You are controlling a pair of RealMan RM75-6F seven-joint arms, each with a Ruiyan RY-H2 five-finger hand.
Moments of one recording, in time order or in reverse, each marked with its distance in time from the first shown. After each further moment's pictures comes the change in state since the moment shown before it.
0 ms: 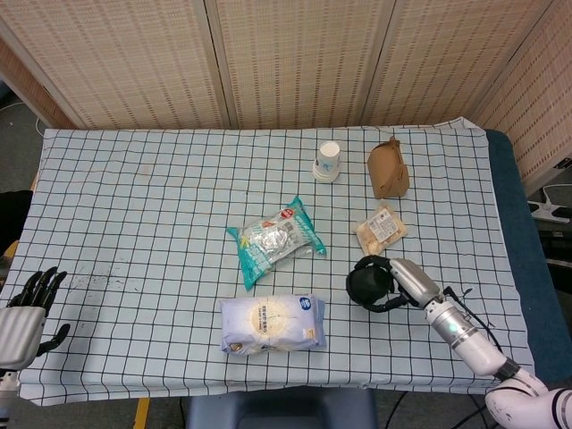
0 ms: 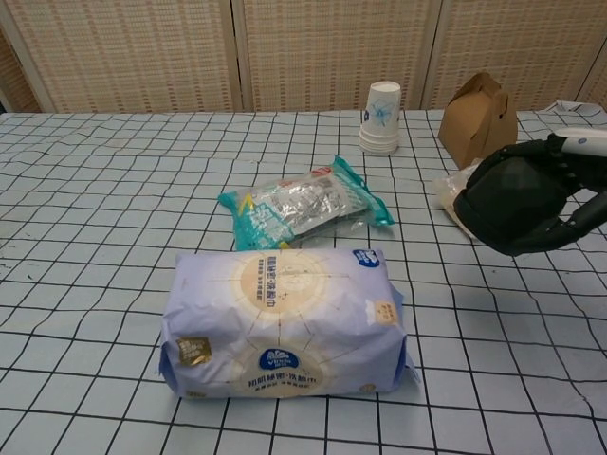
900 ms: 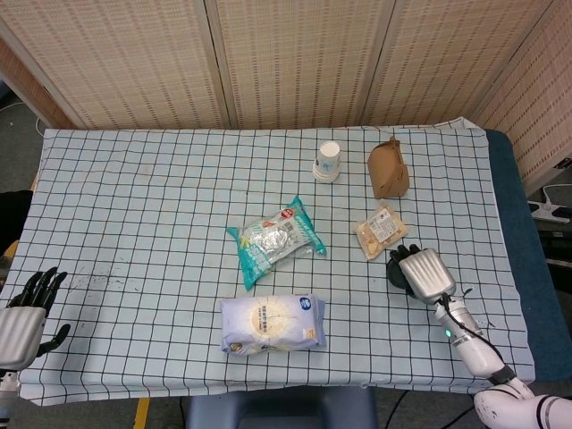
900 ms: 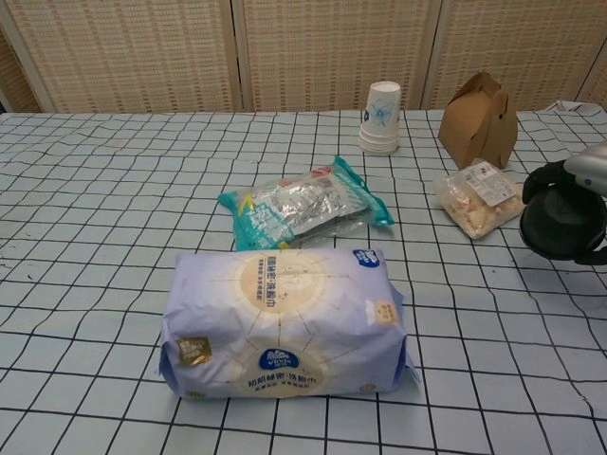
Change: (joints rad) left arm 0.001 0.000 0.001 0.000 0.005 0.005 -0.002; right arm -0.056 -0.115 0.011 0.103 0.143 0.131 -1.059
